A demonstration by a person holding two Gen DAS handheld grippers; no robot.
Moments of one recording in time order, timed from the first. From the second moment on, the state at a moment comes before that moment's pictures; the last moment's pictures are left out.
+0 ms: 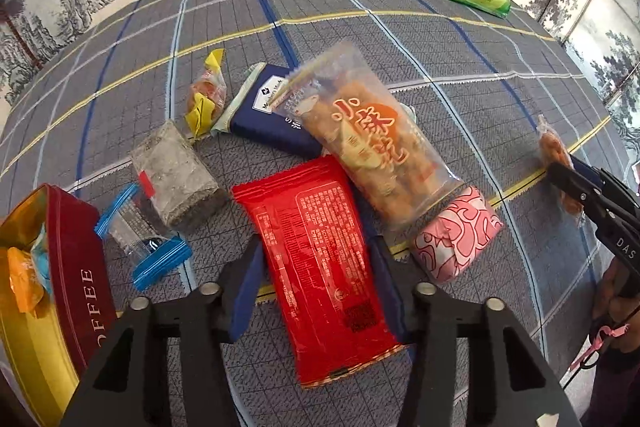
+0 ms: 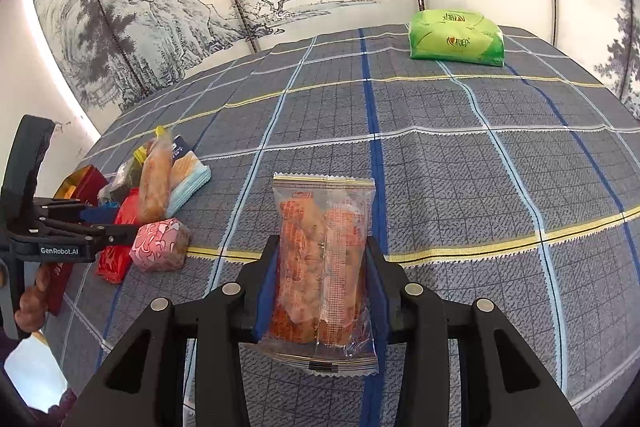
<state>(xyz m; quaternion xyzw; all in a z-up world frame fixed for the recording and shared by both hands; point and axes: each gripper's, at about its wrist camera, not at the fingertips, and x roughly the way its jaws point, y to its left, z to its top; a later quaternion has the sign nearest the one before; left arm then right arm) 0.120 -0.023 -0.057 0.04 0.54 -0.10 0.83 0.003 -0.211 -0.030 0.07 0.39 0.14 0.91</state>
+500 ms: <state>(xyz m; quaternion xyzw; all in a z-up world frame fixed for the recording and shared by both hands) 0.019 0.017 -0.019 -0.03 0.50 -0.11 0.86 0.008 -0.203 -0.031 0.04 0.40 0.11 0.91</state>
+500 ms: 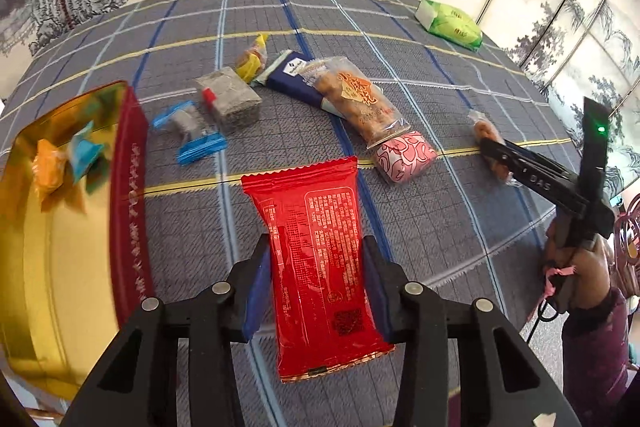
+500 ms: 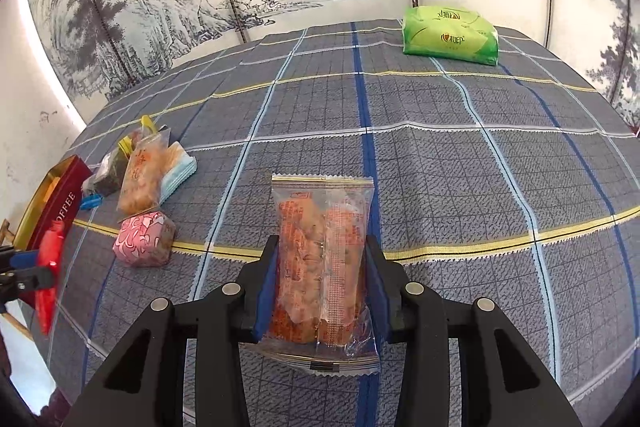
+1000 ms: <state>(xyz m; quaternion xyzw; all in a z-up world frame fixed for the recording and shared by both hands) -0.007 0.042 0.013 -0.03 0.46 -0.07 0.89 0.006 -0.191 -0.031 0.01 0.40 0.09 0.91</state>
